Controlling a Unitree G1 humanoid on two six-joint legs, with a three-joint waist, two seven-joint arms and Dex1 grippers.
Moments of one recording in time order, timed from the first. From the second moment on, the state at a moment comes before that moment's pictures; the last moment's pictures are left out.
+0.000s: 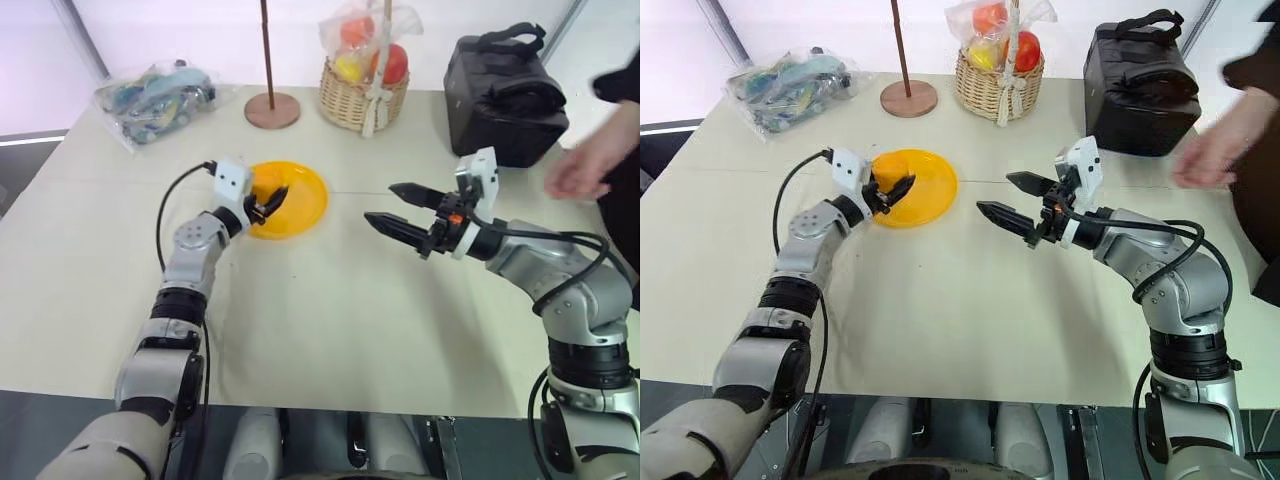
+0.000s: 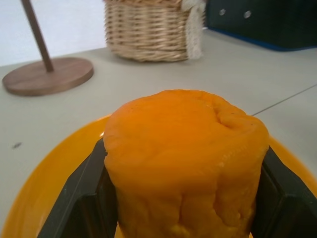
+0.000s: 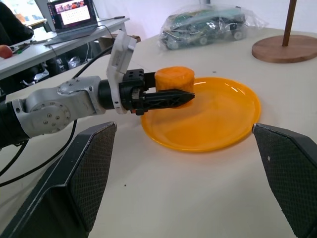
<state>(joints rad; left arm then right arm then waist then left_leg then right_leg) -0.79 0.27 0.05 0.78 -0.14 -0.14 -0.55 -0.46 -0.58 -0.13 -0.30 0.73 0.78 0.69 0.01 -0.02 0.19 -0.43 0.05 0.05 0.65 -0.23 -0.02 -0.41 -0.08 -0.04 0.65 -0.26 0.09</state>
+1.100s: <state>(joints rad) -0.41 0.69 0.27 0.05 -0.45 0.40 -0.72 -0.44 -0.60 -0.15 -0.25 0.72 0.75 0.68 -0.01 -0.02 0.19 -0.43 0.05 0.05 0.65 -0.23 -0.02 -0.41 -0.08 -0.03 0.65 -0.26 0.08</state>
